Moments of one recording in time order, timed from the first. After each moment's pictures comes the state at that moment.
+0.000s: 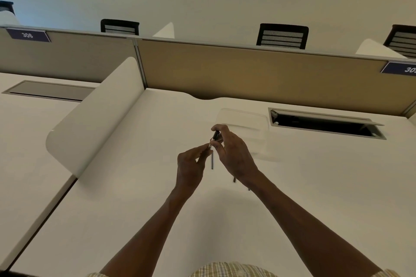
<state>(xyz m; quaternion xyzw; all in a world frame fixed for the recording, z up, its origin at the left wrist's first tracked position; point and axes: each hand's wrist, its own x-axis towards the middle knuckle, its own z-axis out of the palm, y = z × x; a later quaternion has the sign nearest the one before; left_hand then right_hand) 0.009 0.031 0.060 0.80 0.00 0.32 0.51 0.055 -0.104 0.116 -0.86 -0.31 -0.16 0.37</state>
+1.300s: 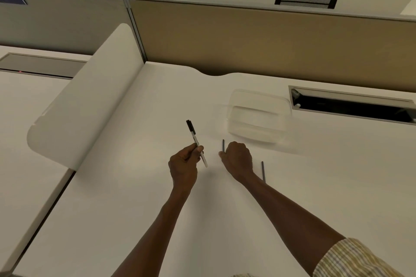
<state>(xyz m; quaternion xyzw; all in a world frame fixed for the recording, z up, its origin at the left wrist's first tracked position) 0.022 0.063 0.024 0.63 0.27 0.17 0.71 0.100 -0.070 0.014 -0.97 -0.04 0.07 0.24</state>
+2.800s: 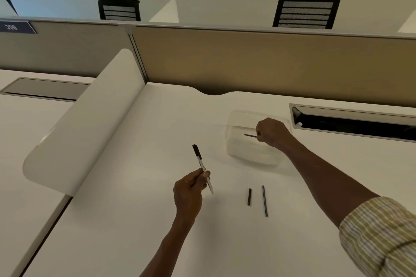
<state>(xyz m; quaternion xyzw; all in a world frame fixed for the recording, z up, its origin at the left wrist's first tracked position) 0.033 0.043 0.028 0.61 0.28 0.14 0.73 0.267 -0.151 0.075 -0.98 -0.21 0.08 0.00</state>
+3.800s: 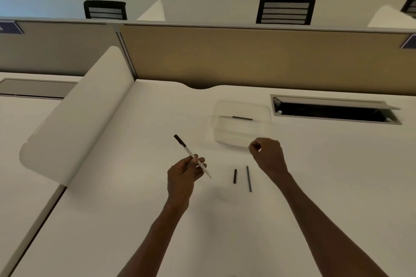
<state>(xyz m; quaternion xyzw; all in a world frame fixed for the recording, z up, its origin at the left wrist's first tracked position) 0.005 0.024 0.056 0.56 0.24 0.10 0.79 0.117 -0.194 0.067 -0.94 -0.08 -0.05 0.31</state>
